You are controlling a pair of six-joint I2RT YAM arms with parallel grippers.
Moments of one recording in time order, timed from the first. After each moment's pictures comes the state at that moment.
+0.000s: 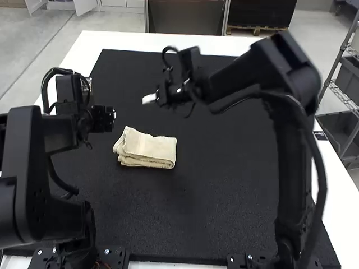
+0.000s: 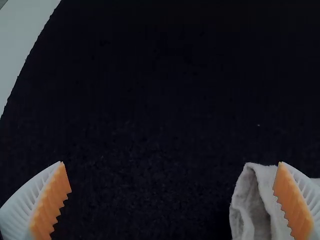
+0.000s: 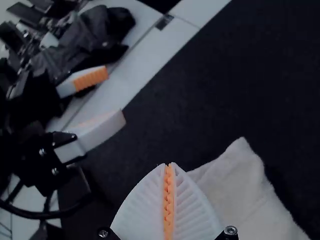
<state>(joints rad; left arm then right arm) 0.26 1.06 0.41 0.15 0.18 0.08 0.66 1.98 1.27 0.27 -0.74 0.40</state>
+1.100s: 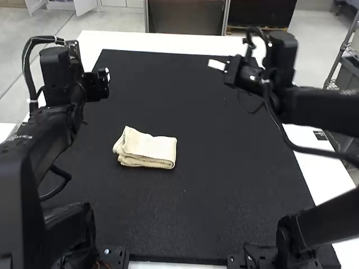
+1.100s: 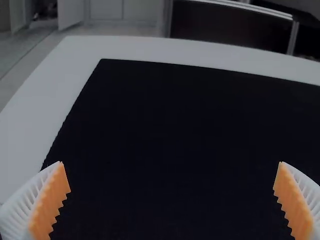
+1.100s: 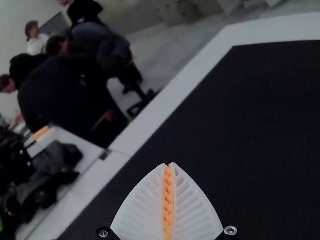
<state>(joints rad) 0.26 0.86 0.48 0.22 0.18 -0.05 0.24 1.19 0.67 0.43 -0.69 0.50</state>
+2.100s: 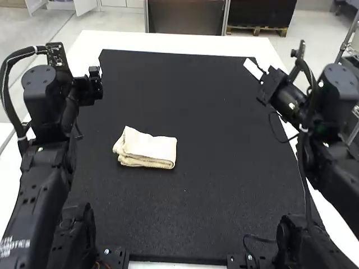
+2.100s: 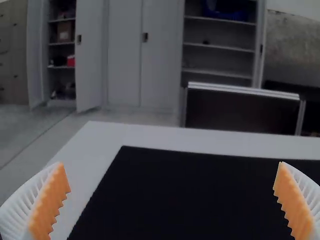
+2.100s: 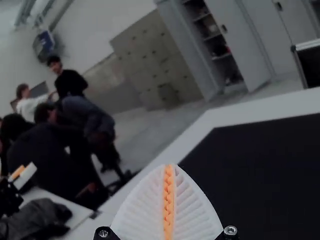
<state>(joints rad) 0.26 0.41 0.34 0.21 0.10 -0.07 0.05 0.56 0.39 0.40 -0.66 0.60</state>
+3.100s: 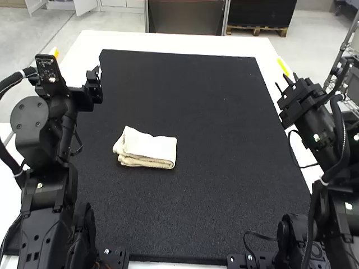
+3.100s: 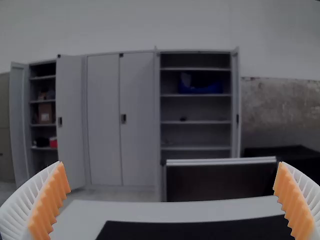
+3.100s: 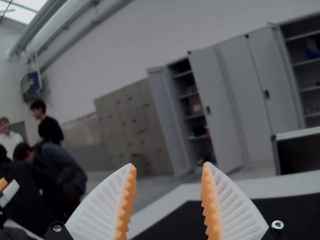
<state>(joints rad) 0.23 0.12 0.24 0.29 0.16 -0.05 -0.04 0.06 0.34 0.20 -0.60 0.58</state>
